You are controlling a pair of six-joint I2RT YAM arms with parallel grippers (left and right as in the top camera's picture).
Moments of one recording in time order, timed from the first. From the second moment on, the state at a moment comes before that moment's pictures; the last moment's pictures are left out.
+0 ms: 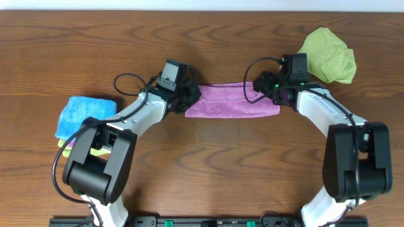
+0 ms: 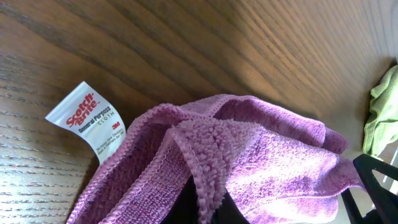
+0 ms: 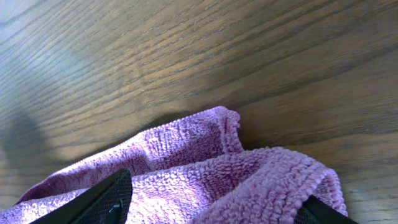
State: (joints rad) left arm -0.40 1.89 1.11 -0.19 0.31 -1.00; right arm 0.10 1.86 1.09 -0.24 -0.21 0.59
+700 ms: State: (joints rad) left arm -0.39 1.89 1.11 -0.14 0.18 -0.94; right arm 0.12 1.86 1.09 -0.19 -0.21 0.59
